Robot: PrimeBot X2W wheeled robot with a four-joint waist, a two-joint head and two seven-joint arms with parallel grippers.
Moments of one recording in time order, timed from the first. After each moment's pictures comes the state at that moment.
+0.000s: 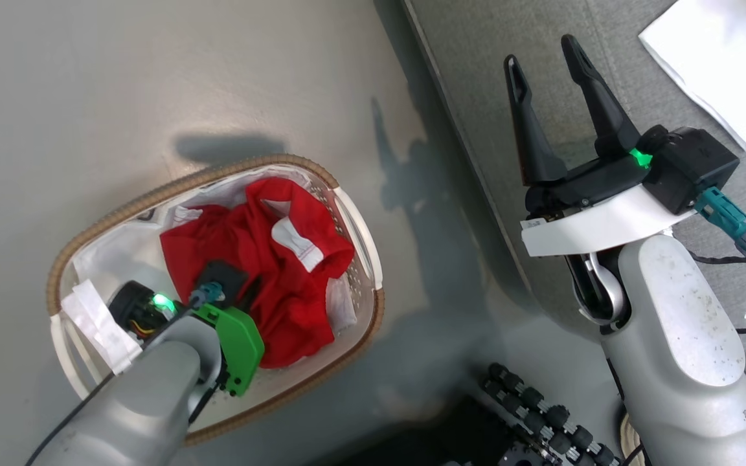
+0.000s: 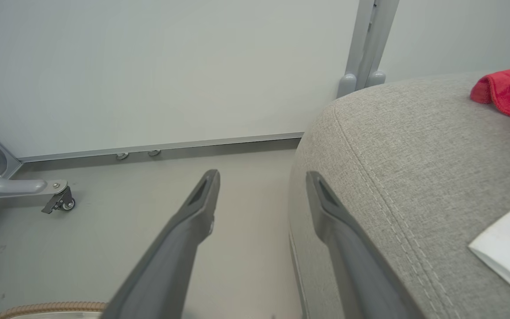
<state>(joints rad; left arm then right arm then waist) -0.77 0.25 -1.19 1.04 -0.75 -0.13 -0.24 -0.56 -0.05 0.20 0.10 0.28 0.13 -0.26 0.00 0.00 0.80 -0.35</state>
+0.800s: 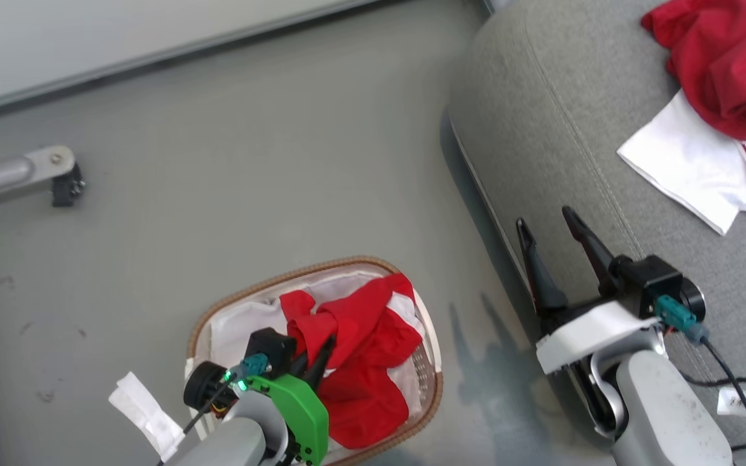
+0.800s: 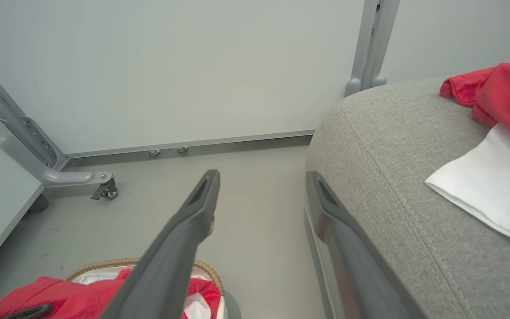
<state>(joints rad) -0.49 0.16 -0.94 0.82 -0.71 -0.13 -0.26 -0.31 -0.05 0.15 0.28 0.18 0.13 -0.26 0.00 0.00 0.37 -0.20</state>
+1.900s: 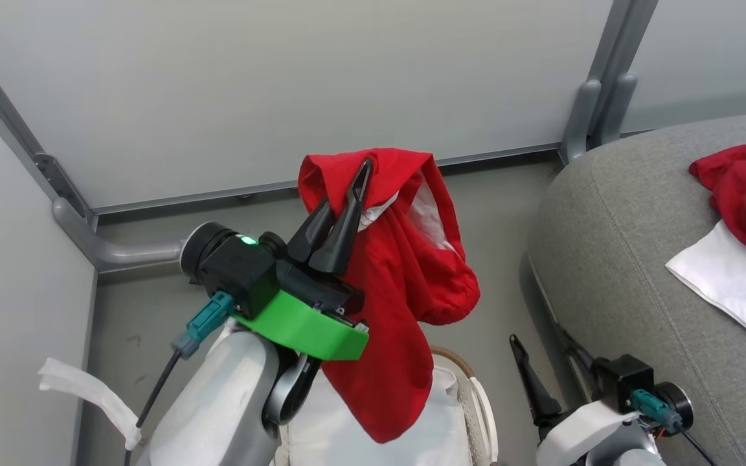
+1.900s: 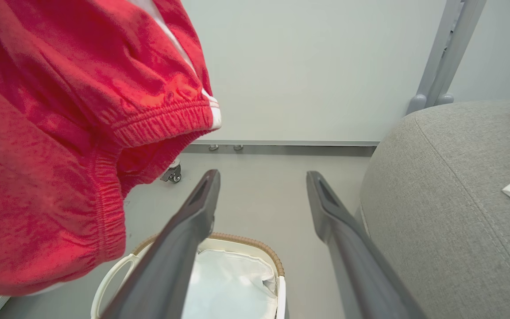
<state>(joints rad) -0.43 0.11 -0.55 0.10 -0.42 -0.13 -0.26 -0.09 -0.05 0.17 0.35 0.17 0.13 -0.26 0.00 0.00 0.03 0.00</state>
